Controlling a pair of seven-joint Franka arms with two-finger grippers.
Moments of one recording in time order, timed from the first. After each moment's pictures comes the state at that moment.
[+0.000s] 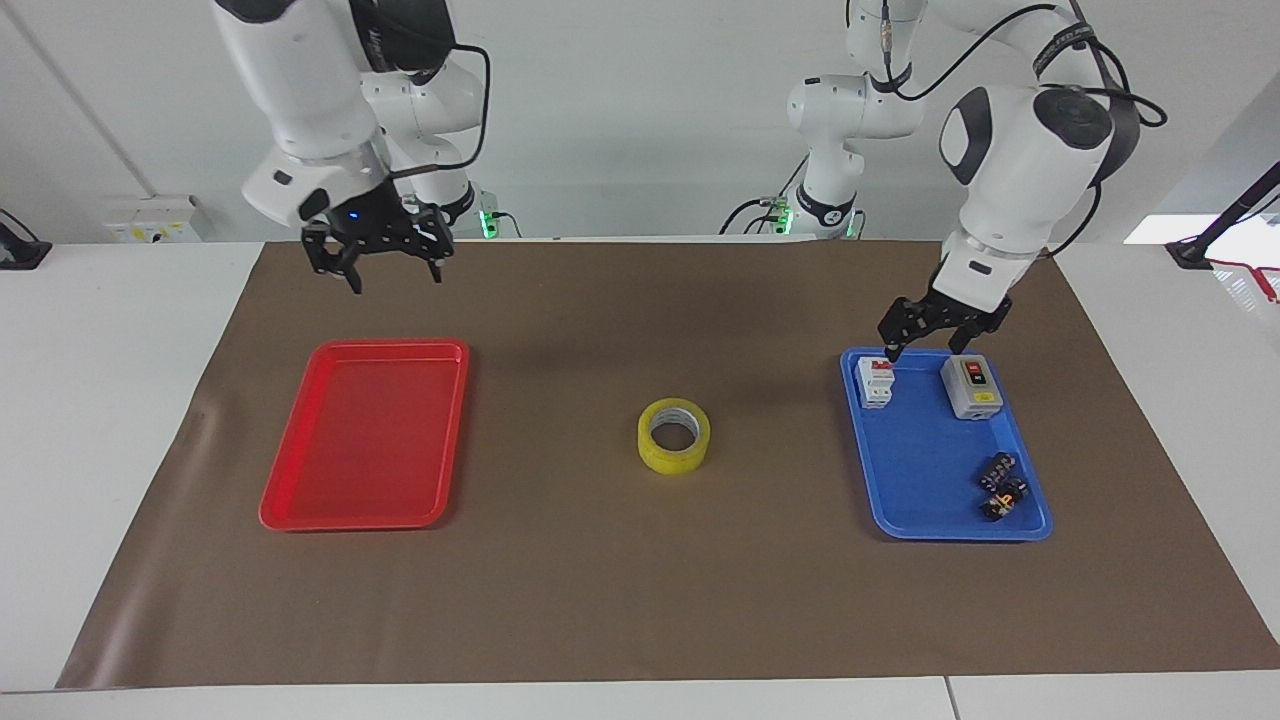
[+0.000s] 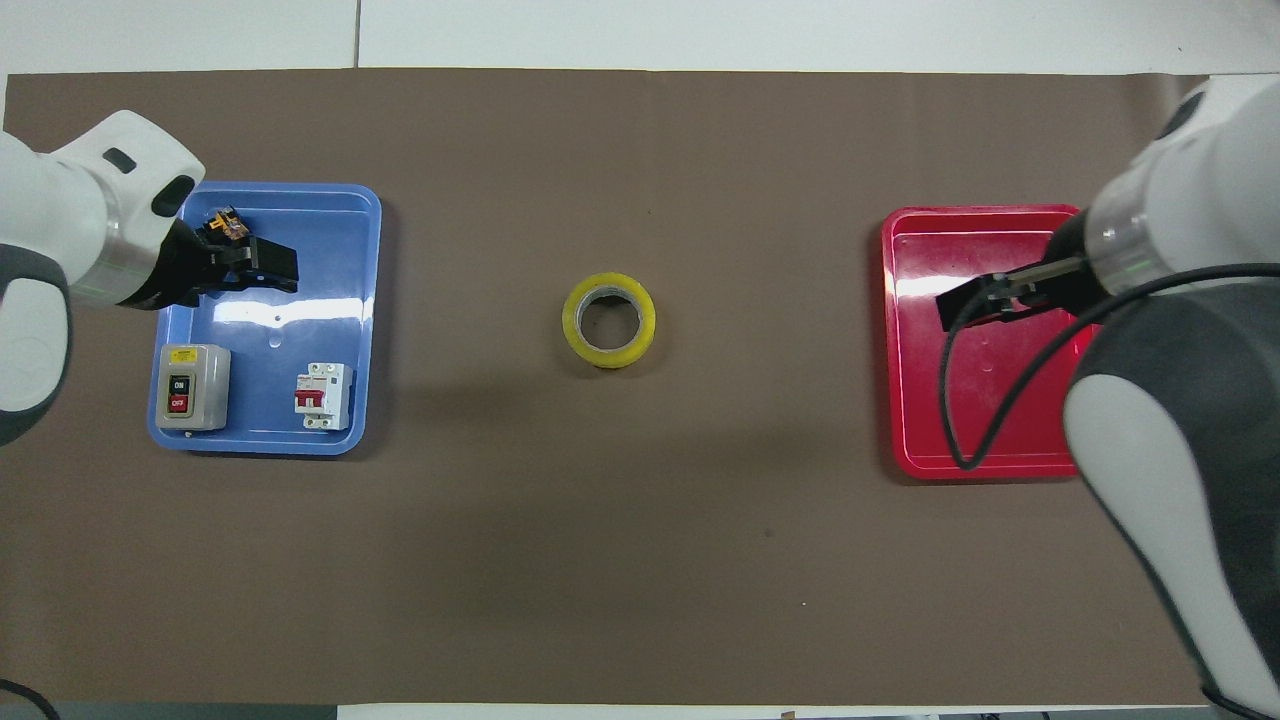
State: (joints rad) left arm -0.11 0.00 -0.02 -1.82 -0.02 1.86 -0.16; right arm 0.23 0.07 0.02 -1.63 0.02 1.69 0.04
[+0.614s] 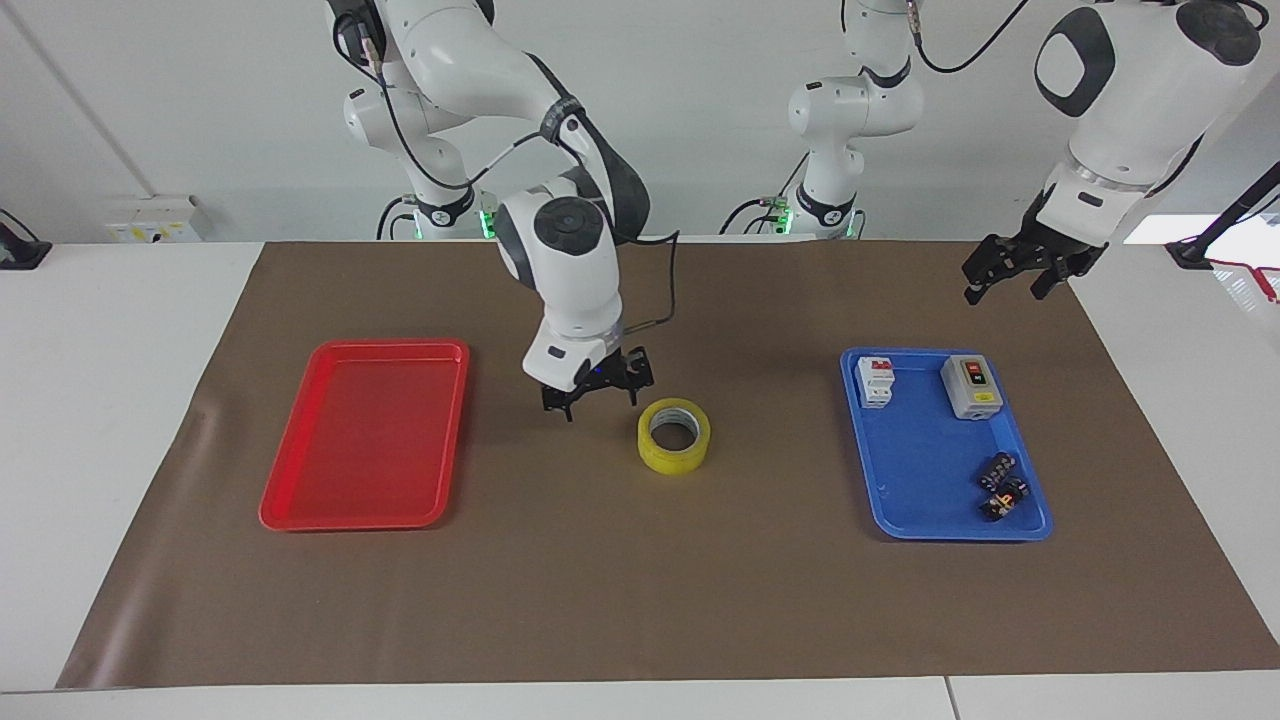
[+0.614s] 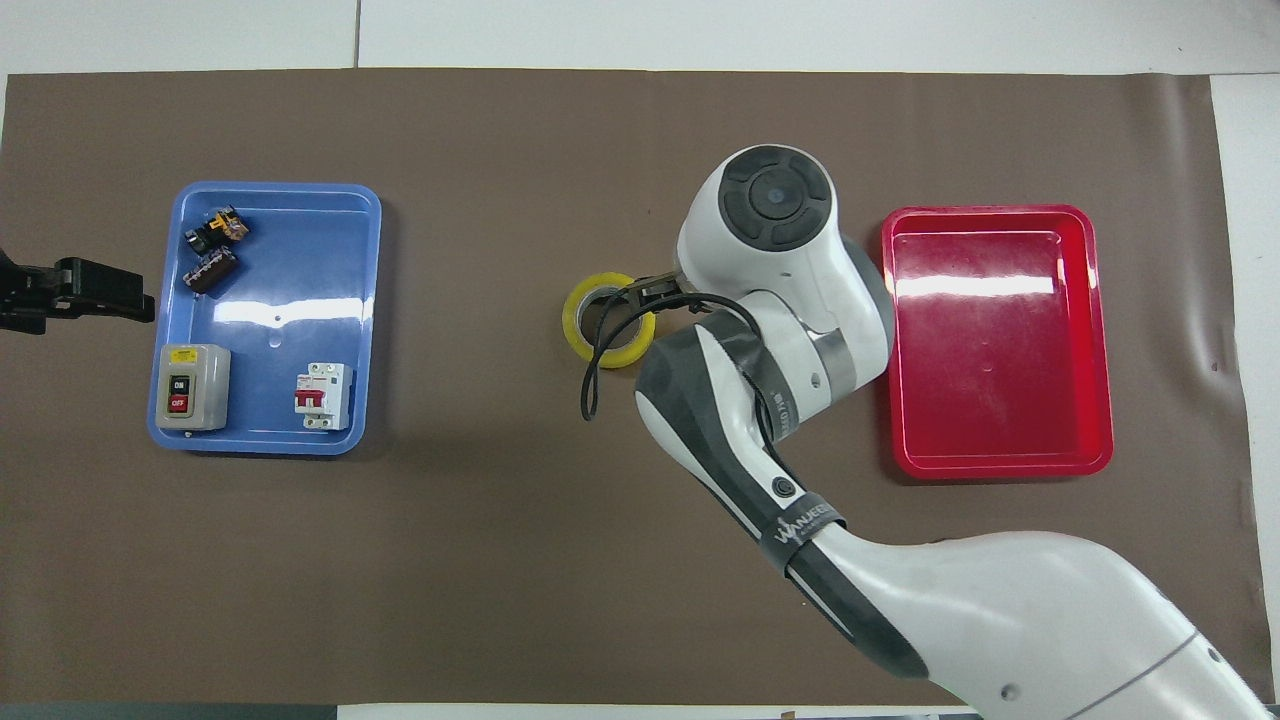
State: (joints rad) left arm 0.00 -0.05 -0.01 -1.70 -0.02 1.65 -0.03; right arm 0.50 0.47 0.03 -1.57 0.02 2.15 0.31
